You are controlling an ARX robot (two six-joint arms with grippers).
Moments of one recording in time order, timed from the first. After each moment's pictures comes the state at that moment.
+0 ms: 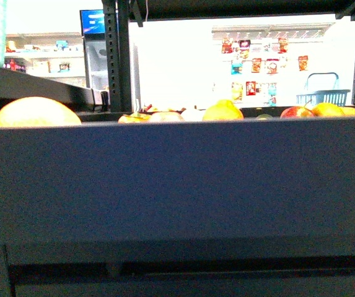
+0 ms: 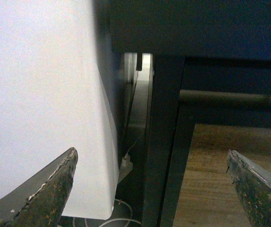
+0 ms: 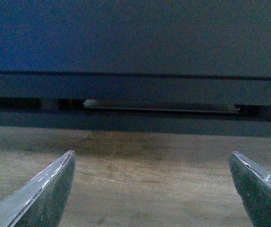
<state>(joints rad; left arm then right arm) 0.00 0.00 0.01 -0.01 0.00 0.00 0.00 0.00 0.02 0.00 0.00 0.00</state>
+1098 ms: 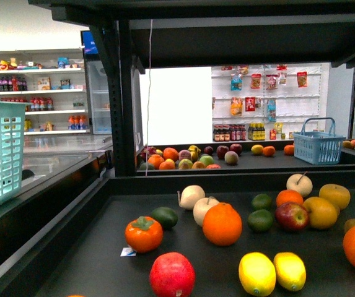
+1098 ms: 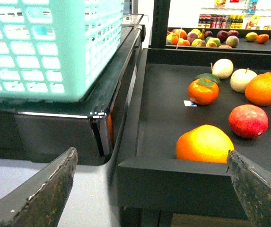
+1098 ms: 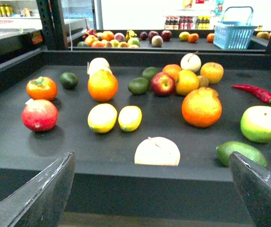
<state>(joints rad) 0.00 0.00 0.01 -0.01 0.00 0.00 0.00 0.00 0.02 0.00 0.00 0.00</state>
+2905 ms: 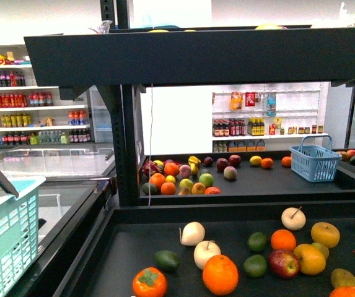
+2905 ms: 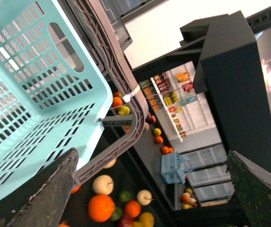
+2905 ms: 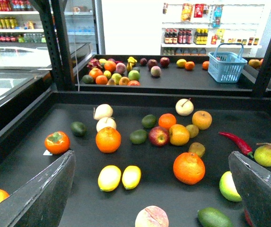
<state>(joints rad) 0.45 1.27 0.69 0.54 0.48 -1.06 0.00 0.00 0.02 0.00 0.00 0.00</state>
